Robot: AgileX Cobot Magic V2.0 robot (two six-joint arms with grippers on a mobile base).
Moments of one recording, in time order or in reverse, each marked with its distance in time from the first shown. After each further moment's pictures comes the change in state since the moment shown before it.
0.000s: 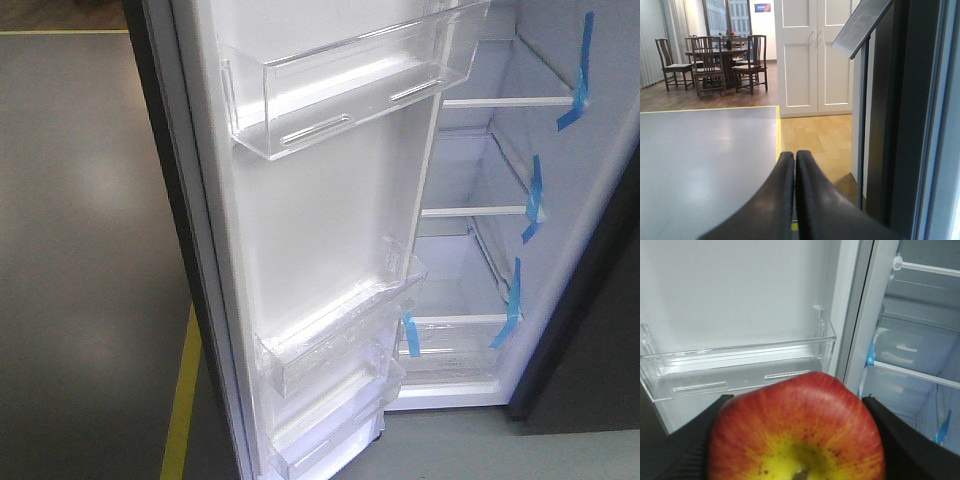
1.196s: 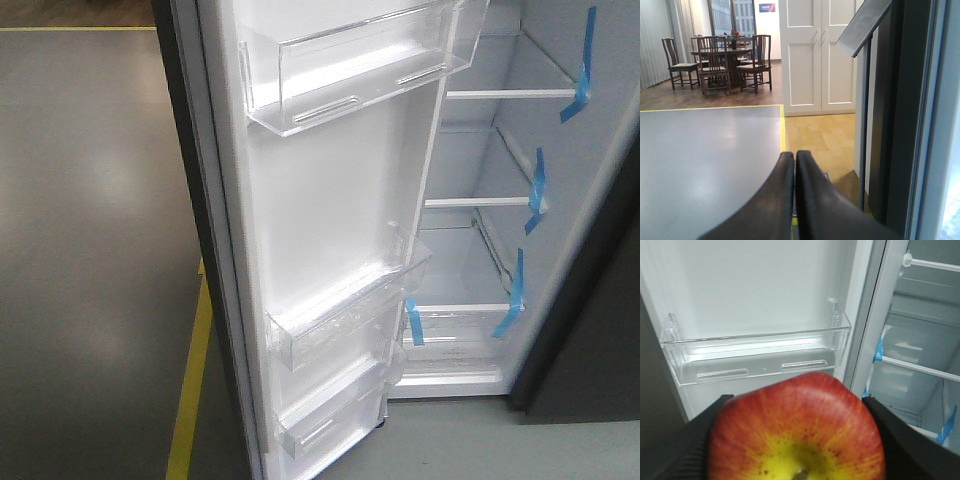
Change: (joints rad) left arm 0.000 0.000 0.000 0.000 0.000 0.000; right arm 0.000 0.000 0.000 0.000 0.000 0.000
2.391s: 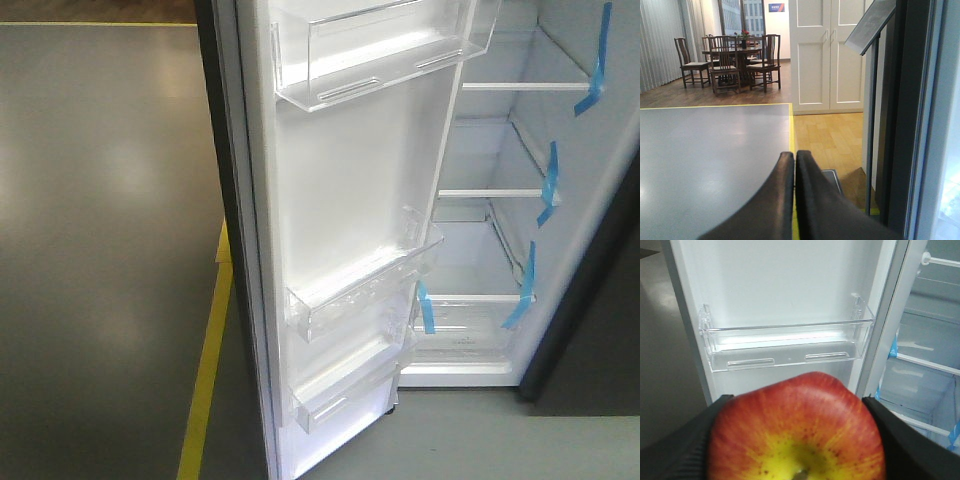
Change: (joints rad) left arm 0.000 0.000 0.000 0.000 0.000 0.000; right arm 0.000 0.000 0.000 0.000 0.000 0.000
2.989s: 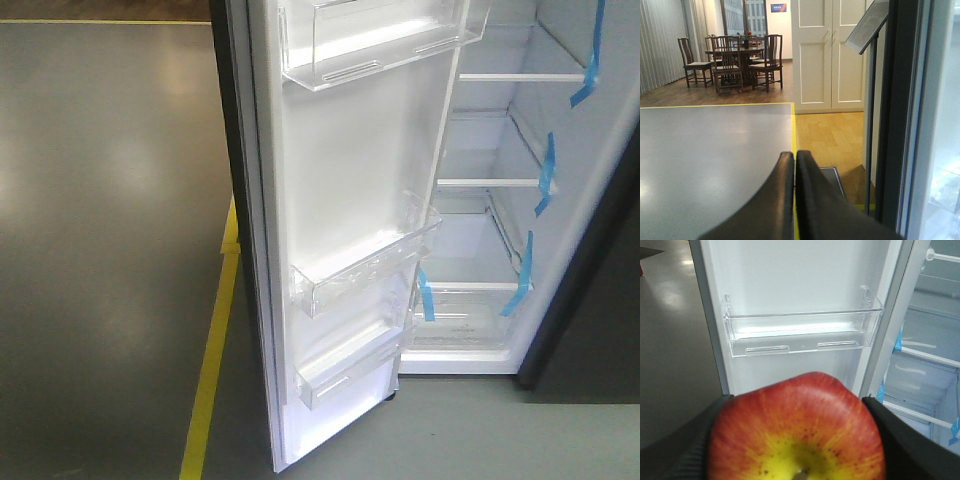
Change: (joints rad) left arm 0.000 0.000 0.000 0.000 0.000 0.000; right arm 0.000 0.000 0.000 0.000 0.000 0.000
